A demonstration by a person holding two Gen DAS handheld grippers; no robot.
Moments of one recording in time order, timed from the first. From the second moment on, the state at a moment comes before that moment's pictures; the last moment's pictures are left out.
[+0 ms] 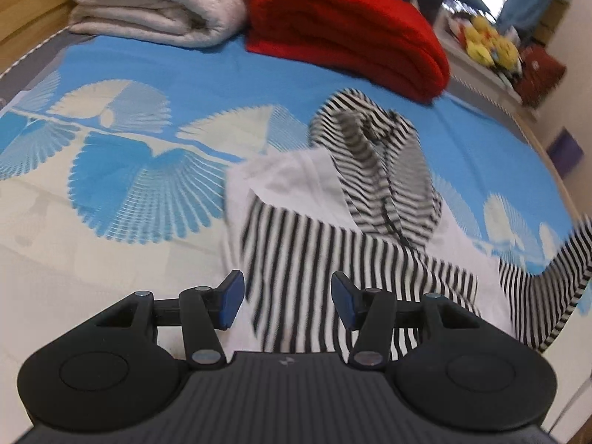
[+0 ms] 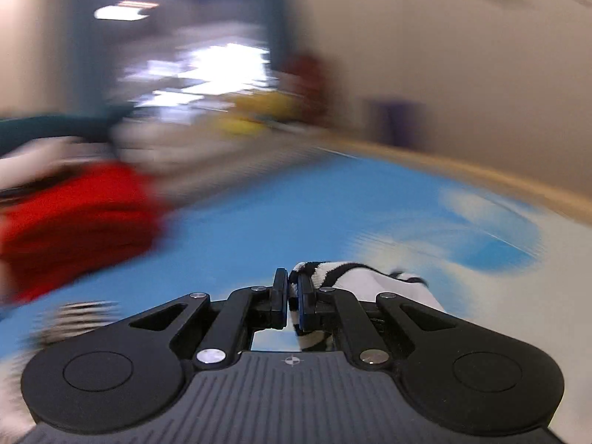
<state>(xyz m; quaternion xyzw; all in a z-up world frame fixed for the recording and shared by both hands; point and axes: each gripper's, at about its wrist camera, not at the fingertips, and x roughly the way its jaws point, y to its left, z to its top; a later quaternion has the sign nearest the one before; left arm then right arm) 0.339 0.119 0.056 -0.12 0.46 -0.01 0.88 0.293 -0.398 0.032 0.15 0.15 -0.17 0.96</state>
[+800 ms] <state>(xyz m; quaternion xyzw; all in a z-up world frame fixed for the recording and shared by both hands) 0.368 0.120 -0.015 -0.22 0.52 -0.03 0.83 0.311 -0.278 -0.023 0.30 0.39 0.01 0.87</state>
